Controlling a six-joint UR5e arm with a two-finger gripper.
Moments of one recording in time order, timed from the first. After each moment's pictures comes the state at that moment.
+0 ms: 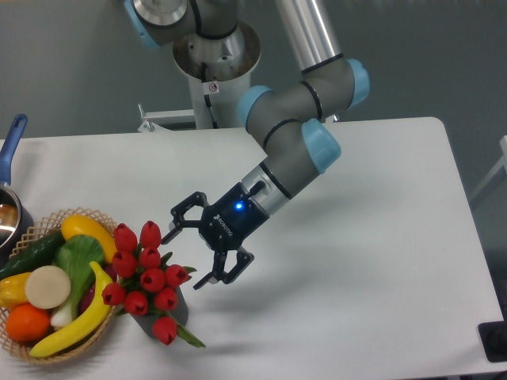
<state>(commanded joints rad) 2.49 -1.97 -1.81 -0.75 0.45 1.20</state>
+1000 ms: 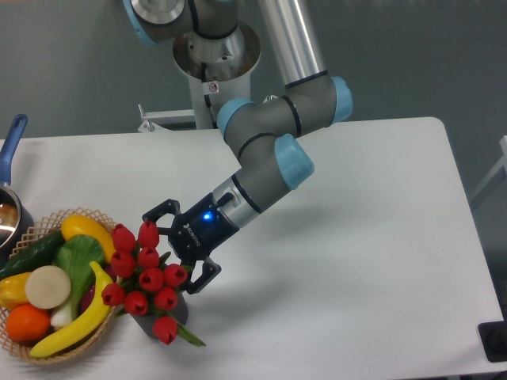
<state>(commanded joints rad) 2.42 -2.01 -1.77 -0.72 0.45 1.20</state>
